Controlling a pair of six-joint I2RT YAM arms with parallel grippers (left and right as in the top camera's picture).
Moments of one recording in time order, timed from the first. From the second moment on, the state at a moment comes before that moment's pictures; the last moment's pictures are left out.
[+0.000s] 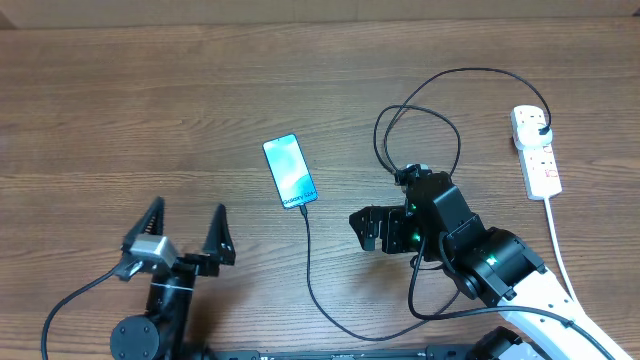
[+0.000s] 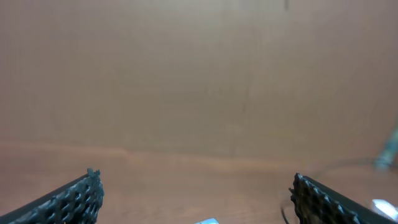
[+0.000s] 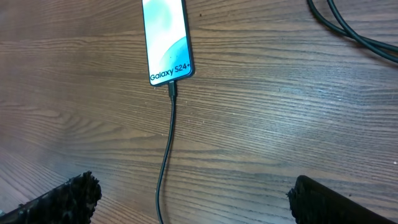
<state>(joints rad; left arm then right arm) 0.03 0.02 0.19 0.01 0.17 -0.24 0.61 1.06 0.82 -0.66 -0.13 0.59</state>
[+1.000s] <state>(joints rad) 0.03 0.01 0.01 -0.07 0.05 -0.34 0.61 1.06 0.82 -0.66 -0.13 0.59</state>
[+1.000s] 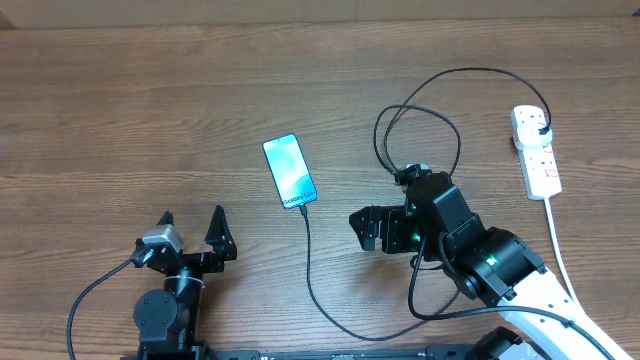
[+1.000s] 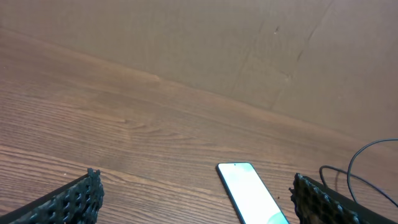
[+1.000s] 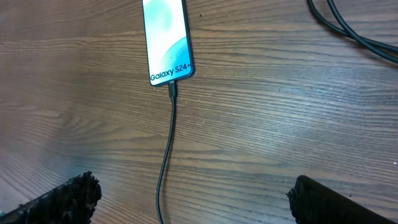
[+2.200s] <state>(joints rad) 0.03 0.01 0.01 -0.07 0.05 -0.34 0.51 0.85 0.82 -0.60 0.10 0.44</state>
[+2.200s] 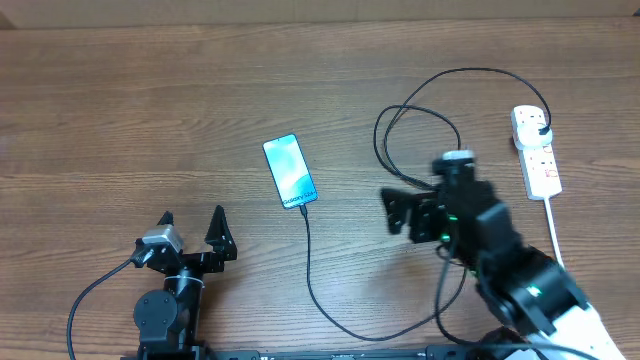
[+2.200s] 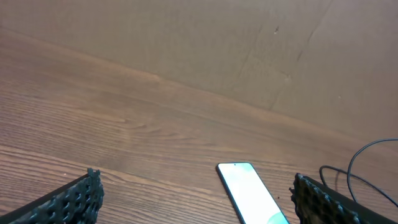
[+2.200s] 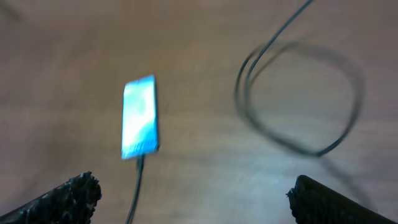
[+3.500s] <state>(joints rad) 0.03 0.01 0.01 -0.07 0.05 -0.34 0.10 0.12 0.30 -0.42 0.03 0.32</state>
